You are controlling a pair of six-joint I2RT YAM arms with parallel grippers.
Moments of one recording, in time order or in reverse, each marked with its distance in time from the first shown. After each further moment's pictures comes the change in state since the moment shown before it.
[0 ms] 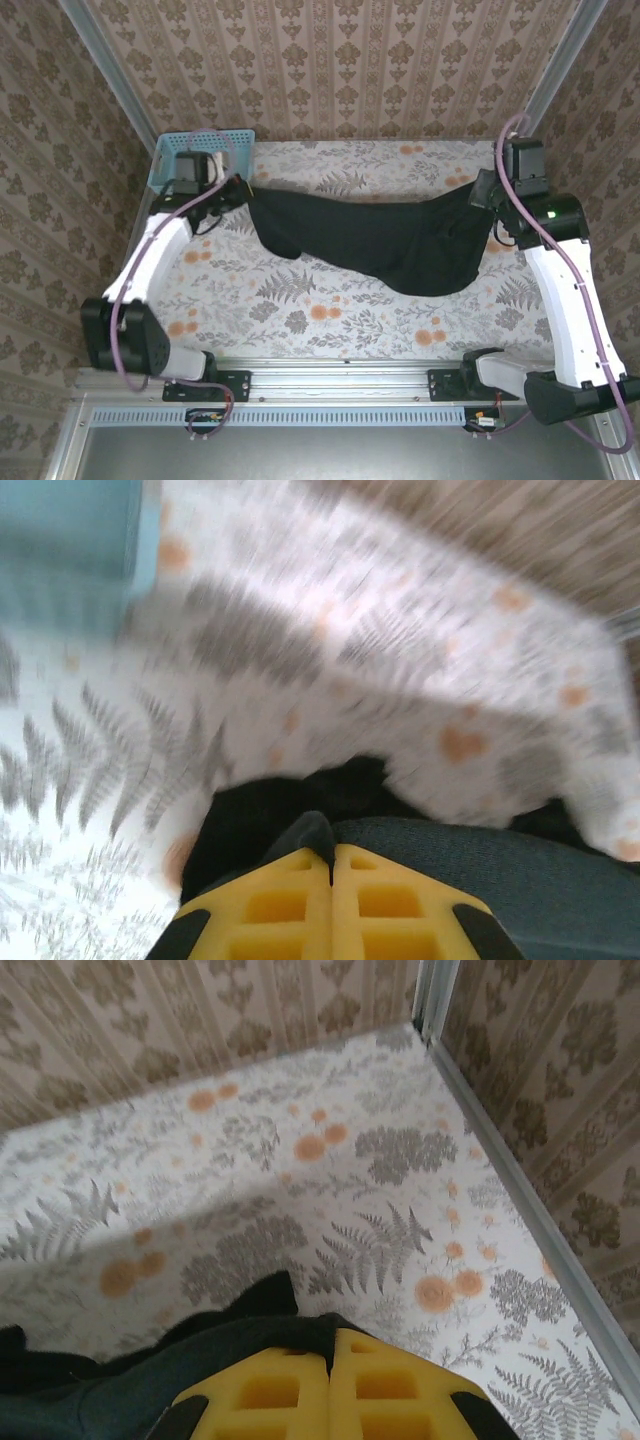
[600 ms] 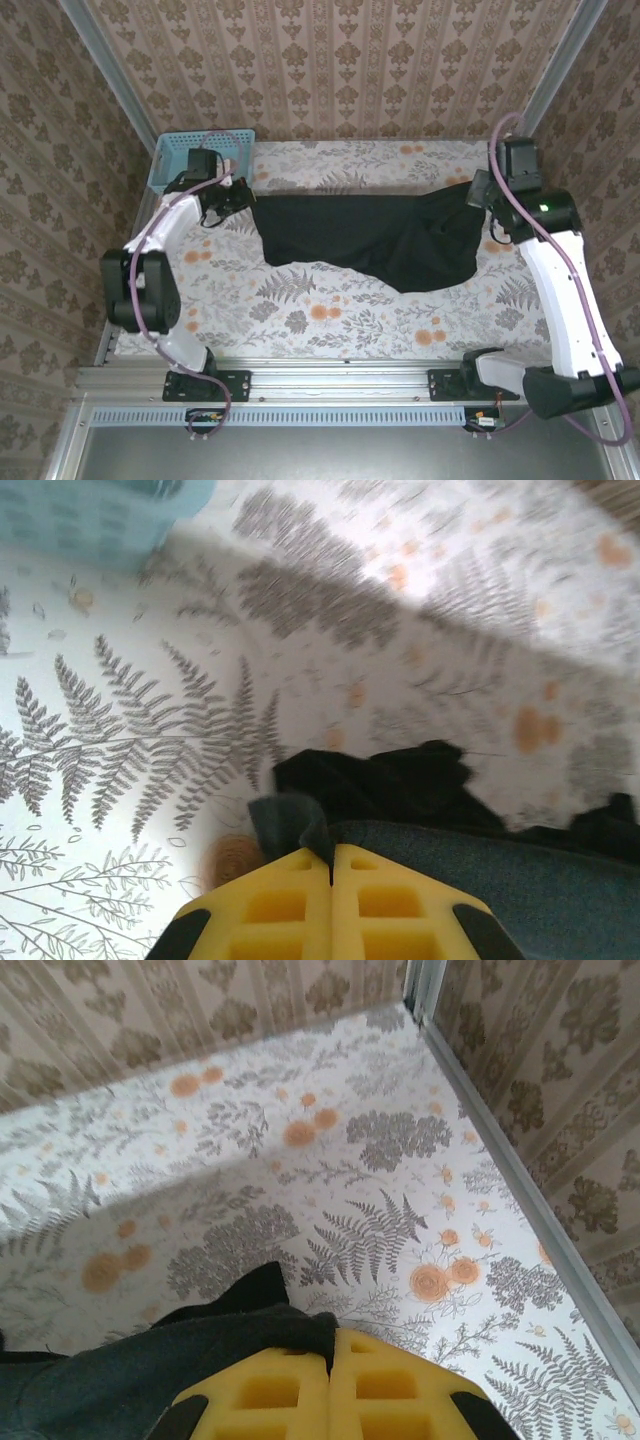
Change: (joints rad) left arm 0.034 0.370 0.101 -0.065 0.025 0.019; right arm -0.001 0.053 -0.056 0.015 0.008 0.018
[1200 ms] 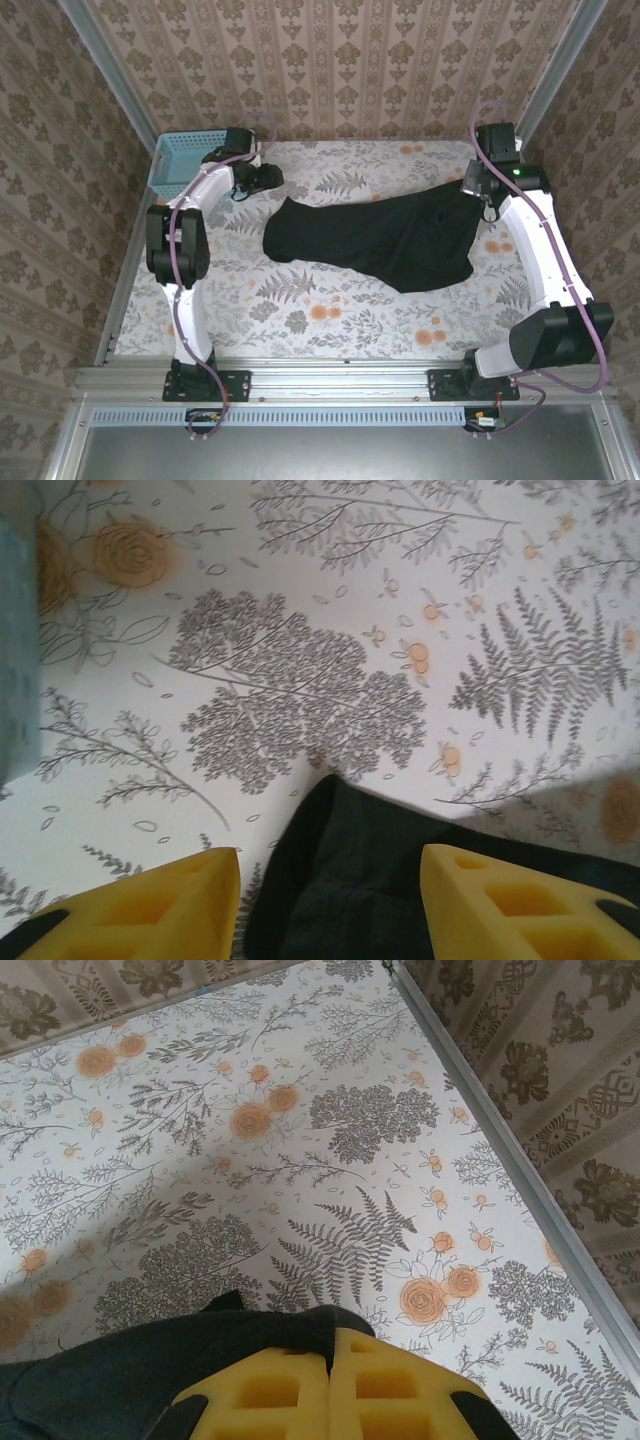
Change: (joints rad) left arm -0.098 0.372 0.402 -0.055 -0.119 0.086; right arm -0.101 0.210 -0.016 0.121 -0.005 -0.005
